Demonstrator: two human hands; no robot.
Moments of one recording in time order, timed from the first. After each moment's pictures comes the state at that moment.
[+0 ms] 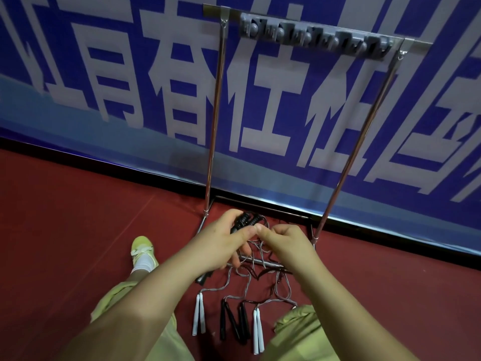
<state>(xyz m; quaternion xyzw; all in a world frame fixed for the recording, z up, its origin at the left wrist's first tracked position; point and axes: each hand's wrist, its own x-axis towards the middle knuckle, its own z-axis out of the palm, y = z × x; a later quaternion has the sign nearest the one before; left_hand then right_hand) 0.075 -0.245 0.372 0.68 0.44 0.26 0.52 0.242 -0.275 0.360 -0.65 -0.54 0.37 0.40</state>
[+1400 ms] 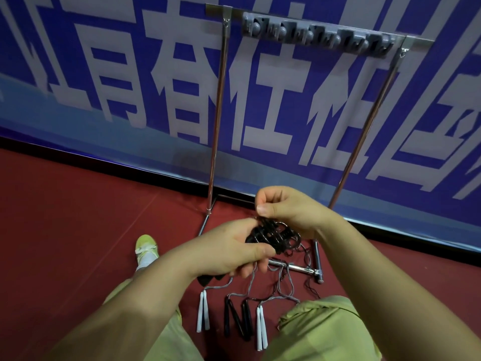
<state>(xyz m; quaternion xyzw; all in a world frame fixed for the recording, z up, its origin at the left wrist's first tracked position) 0.065 -0.270 0.409 0.74 0.33 0.16 0.56 0.240 -0.245 0.424 -0.39 -0.62 0.60 0.32</state>
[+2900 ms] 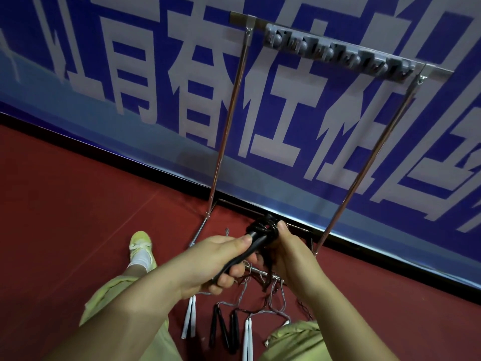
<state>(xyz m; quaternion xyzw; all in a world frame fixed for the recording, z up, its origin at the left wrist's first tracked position) 0.050 -0.272 0.386 0.50 0.39 0.22 0.74 0.232 -0.275 0.365 -0.49 -0.53 0.54 0.43</state>
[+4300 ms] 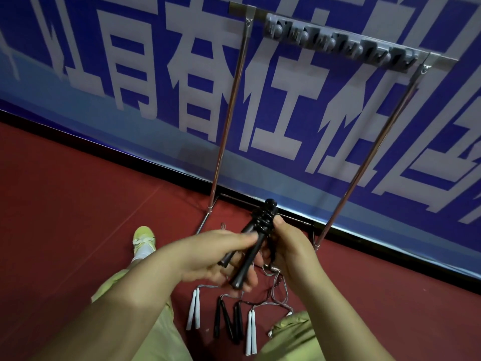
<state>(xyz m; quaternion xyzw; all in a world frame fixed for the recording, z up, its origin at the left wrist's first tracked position) 0.048 -0.263 0.393 0.53 0.37 0.13 0.75 0.216 -0.281 0.363 -0.50 -0.49 0.53 0.48</state>
